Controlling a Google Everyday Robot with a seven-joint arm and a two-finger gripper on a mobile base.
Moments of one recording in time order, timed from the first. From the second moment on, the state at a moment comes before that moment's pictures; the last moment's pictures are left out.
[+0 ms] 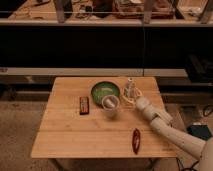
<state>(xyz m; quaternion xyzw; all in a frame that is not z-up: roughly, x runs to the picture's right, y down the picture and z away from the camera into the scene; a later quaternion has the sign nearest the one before) 0.162 0.020 0.908 0.51 0.12 -0.72 0.46</state>
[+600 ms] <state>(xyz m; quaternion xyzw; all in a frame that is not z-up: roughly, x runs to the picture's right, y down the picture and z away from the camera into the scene) 0.188 0.032 0.891 0.46 0.08 -0.76 0.46</state>
